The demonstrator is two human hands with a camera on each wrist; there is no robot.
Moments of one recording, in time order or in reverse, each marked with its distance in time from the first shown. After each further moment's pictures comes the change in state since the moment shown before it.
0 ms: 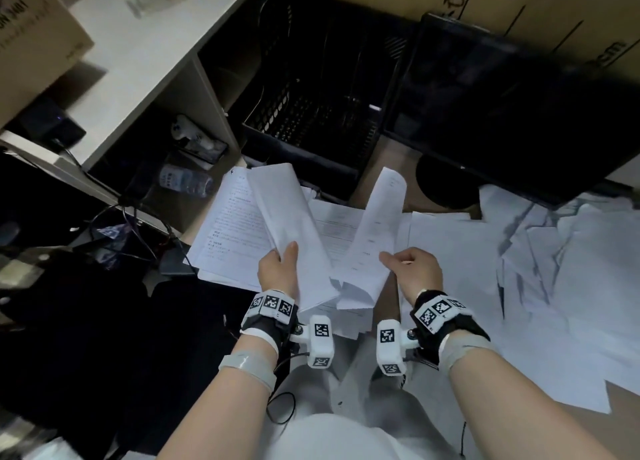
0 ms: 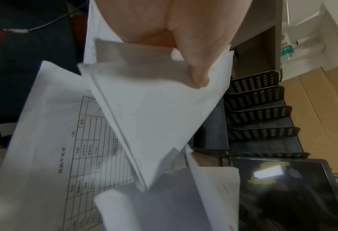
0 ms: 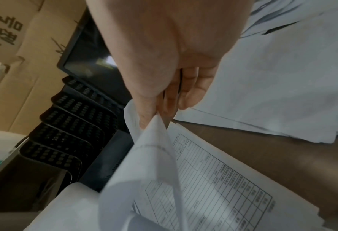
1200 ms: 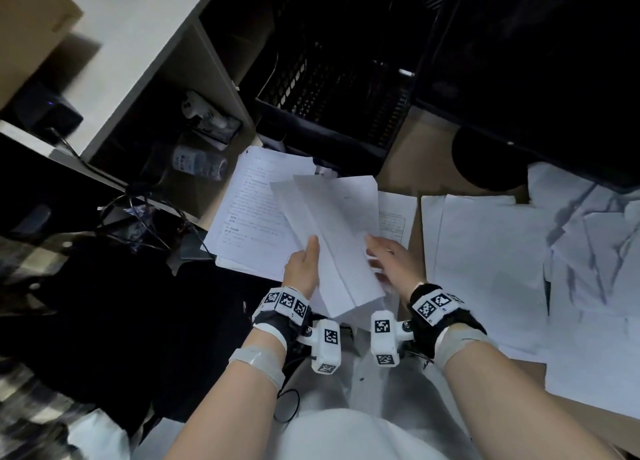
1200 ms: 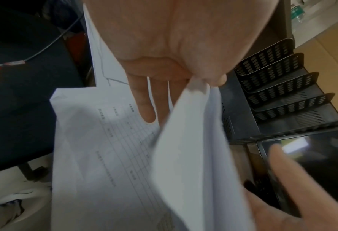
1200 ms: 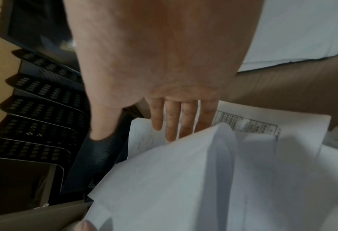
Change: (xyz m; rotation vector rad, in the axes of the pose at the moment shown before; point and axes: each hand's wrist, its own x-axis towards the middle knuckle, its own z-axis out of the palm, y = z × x) left_hand 0.022 -0.020 0.006 0.272 -0.236 -0.078; right_hand 0.015 -0.007 0.070 0.306 -0.469 0.144
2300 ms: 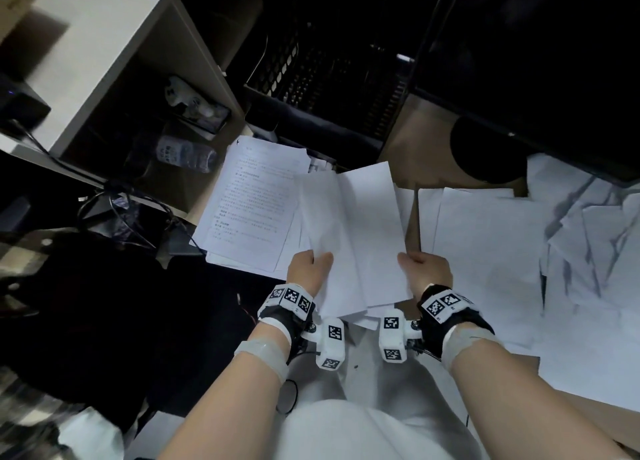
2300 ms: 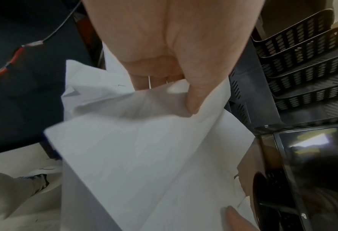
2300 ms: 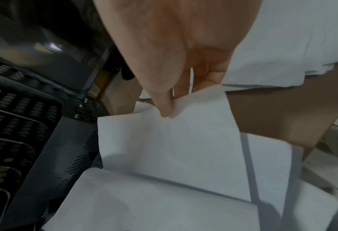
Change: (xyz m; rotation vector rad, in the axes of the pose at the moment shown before) left_hand 0.006 -0.007 0.016 0.089 -0.072 -0.072; right_hand 0.006 0.034 -0.037 -0.309 0.411 0.140
